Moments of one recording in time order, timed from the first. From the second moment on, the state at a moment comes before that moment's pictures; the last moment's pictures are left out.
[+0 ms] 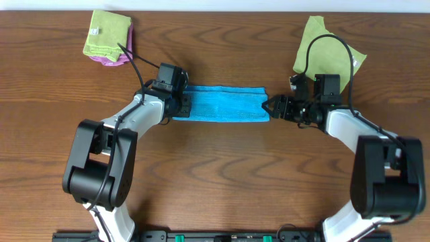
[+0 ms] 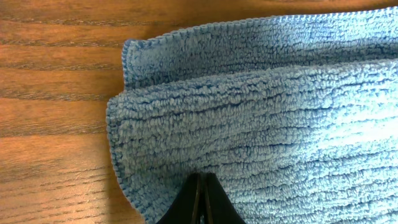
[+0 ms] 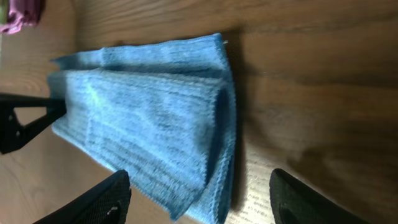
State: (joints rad) left arm -0.28 1.92 1.11 -0.35 0.10 -0.17; right arm 0.00 1.83 0.91 -0.12 -0.65 0.26
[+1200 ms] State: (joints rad) left arm -0.28 1.92 1.12 -0.39 0.10 -0.19; right arm 0.05 1.99 0.93 0.07 -0.72 0.45
